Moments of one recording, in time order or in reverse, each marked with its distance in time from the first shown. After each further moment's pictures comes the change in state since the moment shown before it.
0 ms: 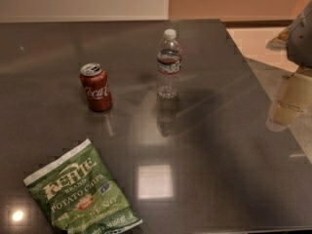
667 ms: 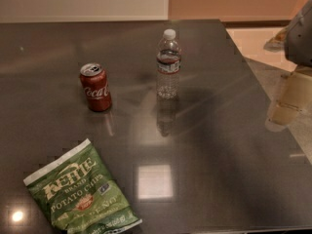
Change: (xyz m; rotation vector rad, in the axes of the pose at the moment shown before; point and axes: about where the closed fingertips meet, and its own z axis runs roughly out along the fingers) arm -0.007 0.002 0.002 -0.027 -0.006 -0.018
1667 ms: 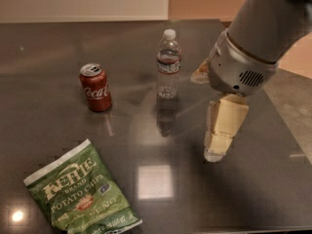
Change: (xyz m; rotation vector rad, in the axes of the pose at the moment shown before) arm -0.099 0.072 0.046 -0.249 -0.133 -0.187
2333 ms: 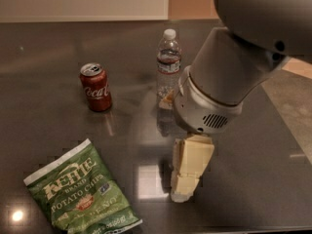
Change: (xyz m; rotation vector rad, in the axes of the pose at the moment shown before) arm -0.051 0.050 0.045 -0.034 -0.052 -0.086
